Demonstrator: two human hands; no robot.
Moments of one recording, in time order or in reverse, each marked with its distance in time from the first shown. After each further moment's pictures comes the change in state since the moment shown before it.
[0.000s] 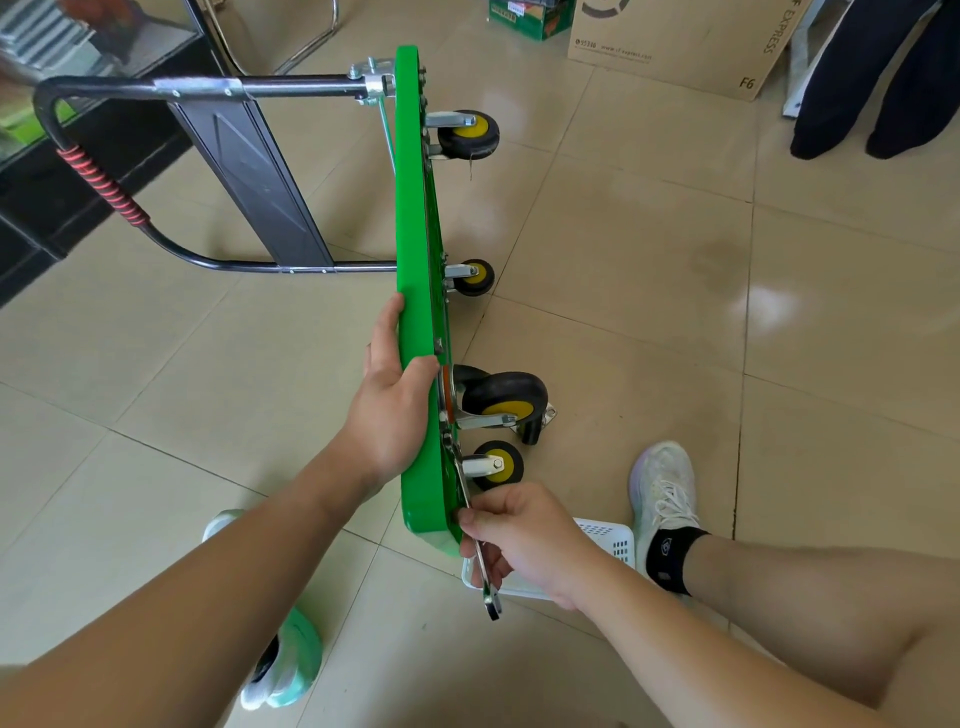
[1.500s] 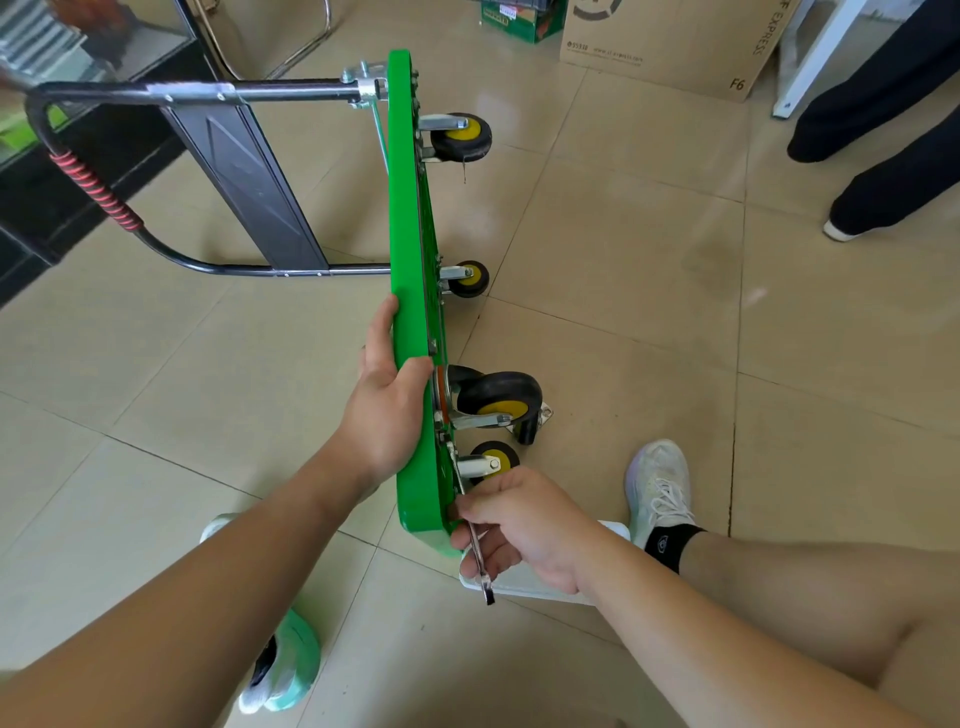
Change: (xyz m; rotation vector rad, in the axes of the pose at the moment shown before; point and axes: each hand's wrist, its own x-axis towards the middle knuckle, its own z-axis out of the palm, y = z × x) left_hand -0.004 0.006 0.000 0.003 0.014 -0.010; right_hand -0.006 -0.023 -0.001 0.092 -0.069 0.076
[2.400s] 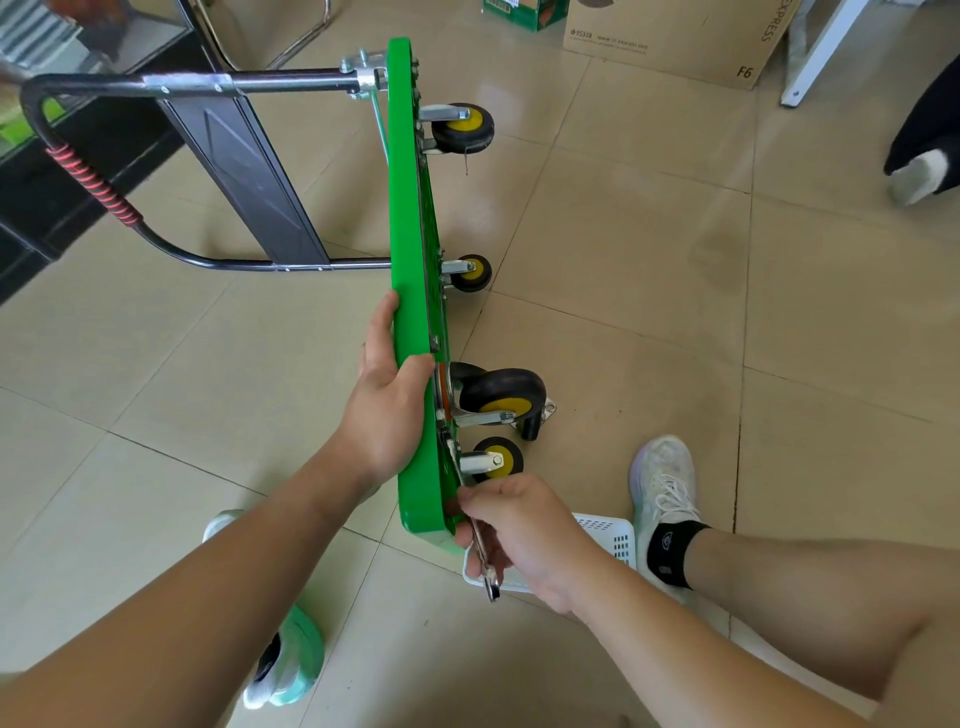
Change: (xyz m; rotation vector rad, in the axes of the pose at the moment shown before) left_hand 0.000 -0.003 -0.001 0.014 -0.001 -0.001; right_hand 0.001 0.010 0.010 0.024 0.103 -0.070
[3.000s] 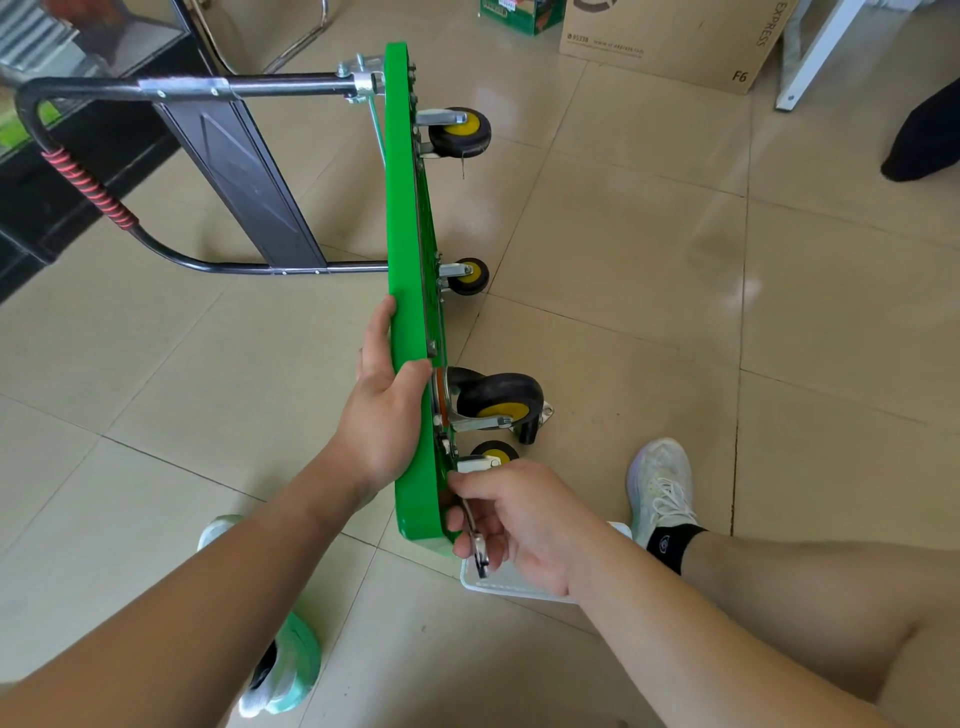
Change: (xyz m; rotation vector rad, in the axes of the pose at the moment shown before) left_hand 0.003 -0.003 0.000 -0.025 0.001 -0.002; right_hand -0.001 -0.026 -0.001 0.133 -0.110 0.099
